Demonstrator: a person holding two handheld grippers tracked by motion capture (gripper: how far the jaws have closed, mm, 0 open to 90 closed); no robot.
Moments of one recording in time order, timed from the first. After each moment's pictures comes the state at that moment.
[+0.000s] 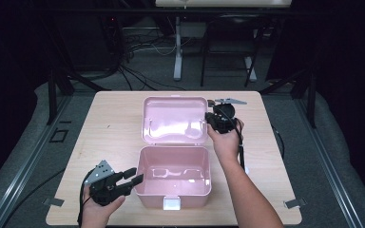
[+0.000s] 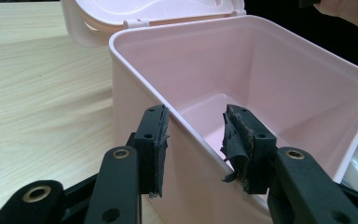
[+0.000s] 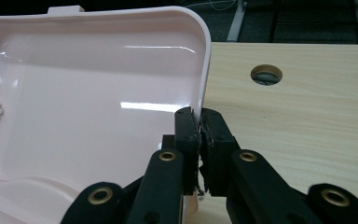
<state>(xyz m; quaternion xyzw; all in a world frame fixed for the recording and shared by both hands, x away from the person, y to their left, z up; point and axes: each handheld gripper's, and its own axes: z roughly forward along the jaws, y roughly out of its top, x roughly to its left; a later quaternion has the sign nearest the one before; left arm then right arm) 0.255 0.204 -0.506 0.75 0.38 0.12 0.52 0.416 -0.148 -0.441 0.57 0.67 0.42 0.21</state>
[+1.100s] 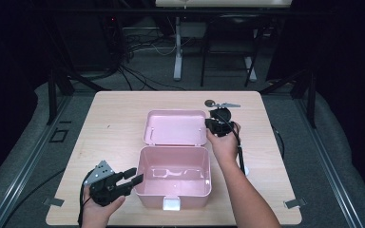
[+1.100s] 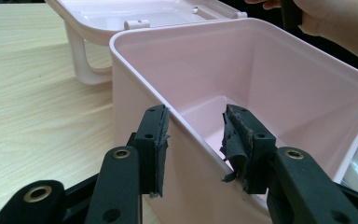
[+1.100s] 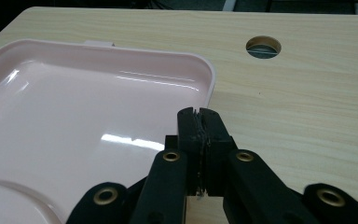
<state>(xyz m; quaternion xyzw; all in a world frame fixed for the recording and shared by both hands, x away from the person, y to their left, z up) 0.254 0.204 -0.507 0.75 0.38 0.12 0.52 0.428 -0.146 -0.470 0.58 0.69 0.38 0.21</state>
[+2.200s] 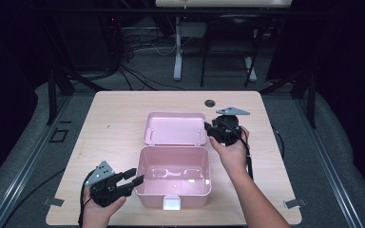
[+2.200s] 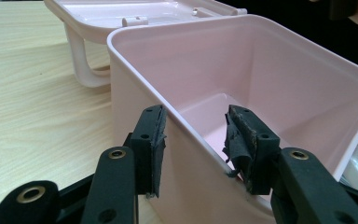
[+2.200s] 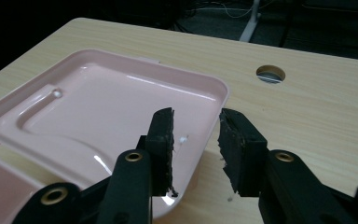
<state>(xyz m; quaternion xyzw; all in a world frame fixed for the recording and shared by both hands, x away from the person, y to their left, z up) 0.253 0.202 -0.507 0.75 0.39 0.13 0.52 0.376 -0.158 -0.442 0.51 0.71 0.42 0.23</state>
